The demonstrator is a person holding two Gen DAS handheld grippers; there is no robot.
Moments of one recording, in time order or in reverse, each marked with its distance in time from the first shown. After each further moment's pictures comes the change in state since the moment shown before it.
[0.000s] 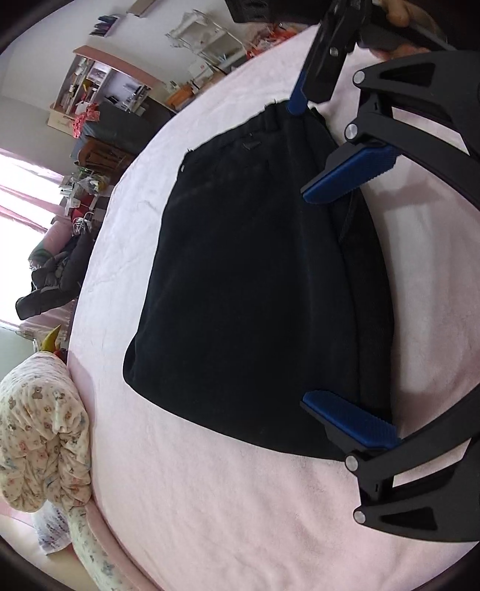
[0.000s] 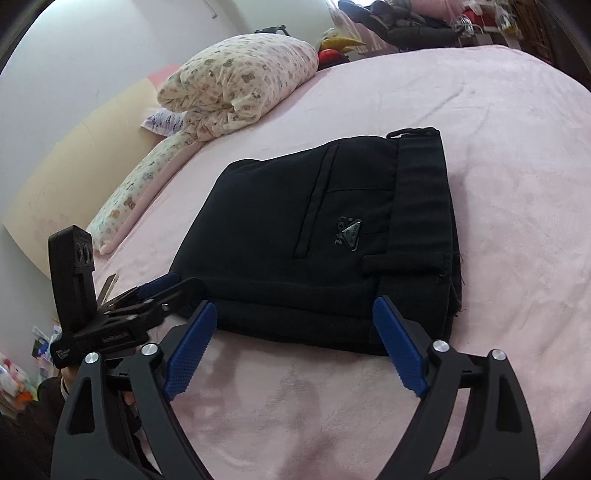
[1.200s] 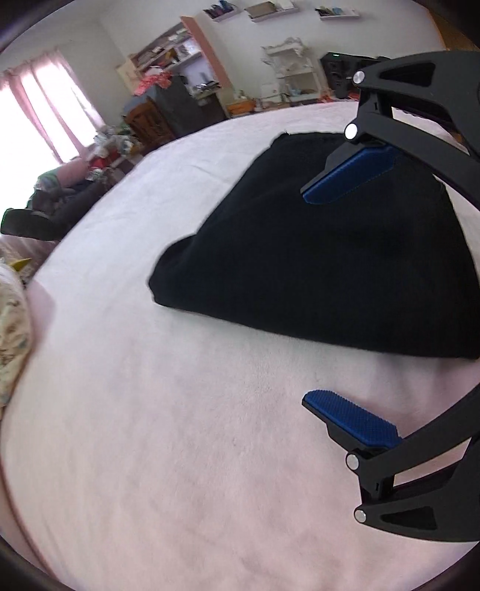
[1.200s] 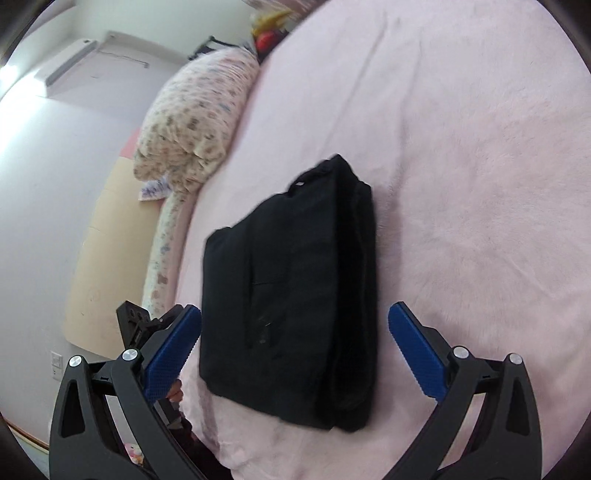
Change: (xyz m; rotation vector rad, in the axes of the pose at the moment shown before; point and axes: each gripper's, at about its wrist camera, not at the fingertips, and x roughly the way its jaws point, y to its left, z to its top) left arm 0.033 0.126 0.083 -0.393 0.192 -0.156; right arm 0.016 -0.132 0.075 0.446 0.133 0.208
